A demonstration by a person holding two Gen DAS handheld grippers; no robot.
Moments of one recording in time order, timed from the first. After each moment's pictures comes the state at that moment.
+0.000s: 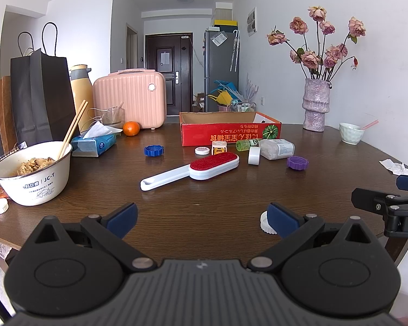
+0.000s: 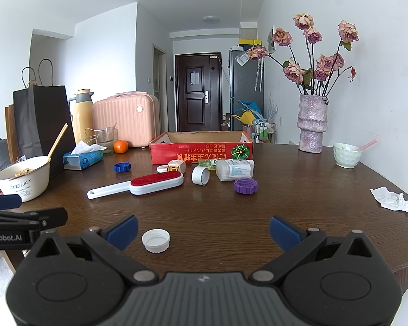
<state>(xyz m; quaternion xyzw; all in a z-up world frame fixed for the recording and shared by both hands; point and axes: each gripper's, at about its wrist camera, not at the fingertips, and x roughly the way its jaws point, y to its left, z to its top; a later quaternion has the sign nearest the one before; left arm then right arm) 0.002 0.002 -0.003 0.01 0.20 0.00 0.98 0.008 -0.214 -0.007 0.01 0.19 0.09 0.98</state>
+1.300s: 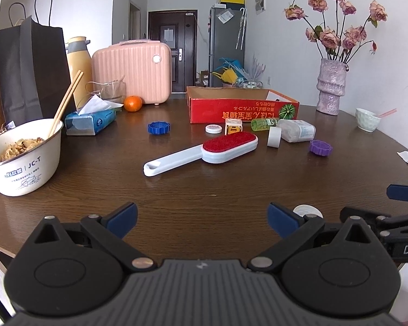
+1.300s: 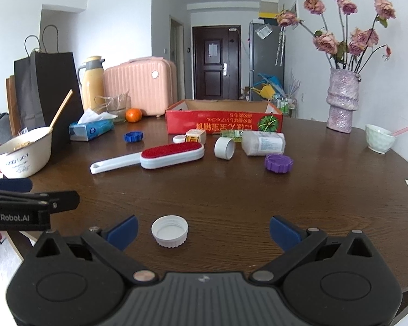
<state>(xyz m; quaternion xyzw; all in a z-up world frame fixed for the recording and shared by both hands) 0.065 0.029 -0.029 0.00 0.25 0.01 0.97 0.079 -0.181 -0.039 -0.01 0.25 0.13 0.96</state>
